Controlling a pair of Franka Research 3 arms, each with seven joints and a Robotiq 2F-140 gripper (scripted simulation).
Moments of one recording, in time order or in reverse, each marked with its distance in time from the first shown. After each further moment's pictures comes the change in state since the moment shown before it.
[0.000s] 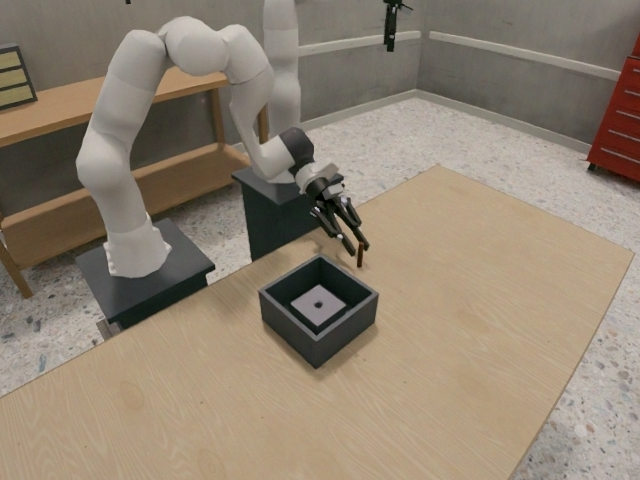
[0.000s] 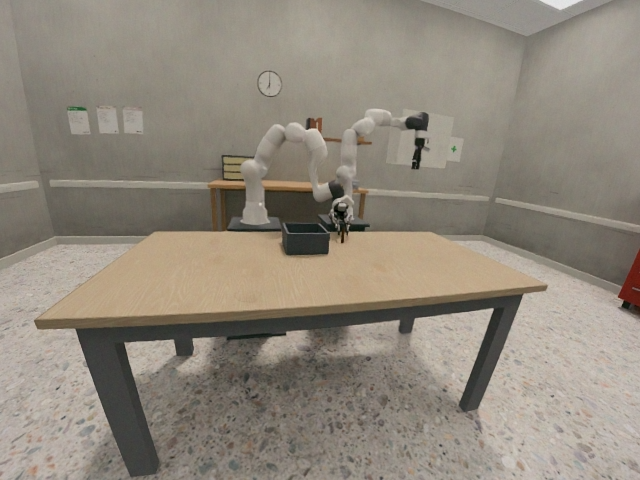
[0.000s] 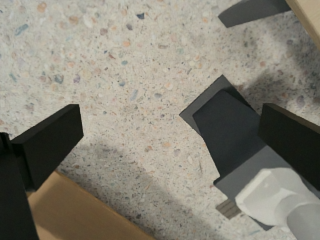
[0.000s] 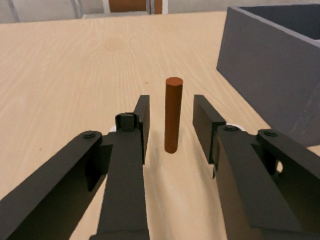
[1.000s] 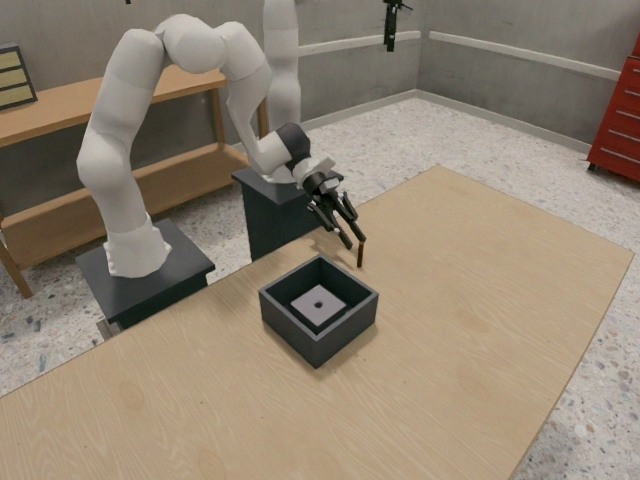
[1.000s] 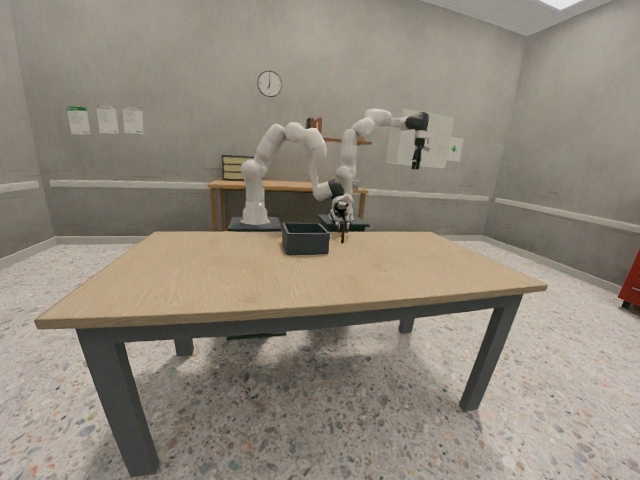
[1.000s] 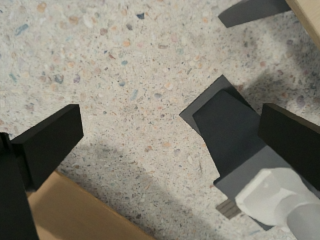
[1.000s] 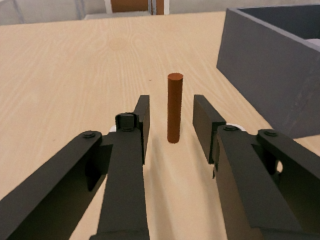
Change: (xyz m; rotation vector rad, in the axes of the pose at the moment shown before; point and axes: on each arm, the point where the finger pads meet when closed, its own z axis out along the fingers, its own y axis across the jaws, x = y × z) left arm 0.000 0.000 0.000 0.000 0.000 0.000; right arm -0.001 -0.003 -0.022 0.008 -0.001 0.005
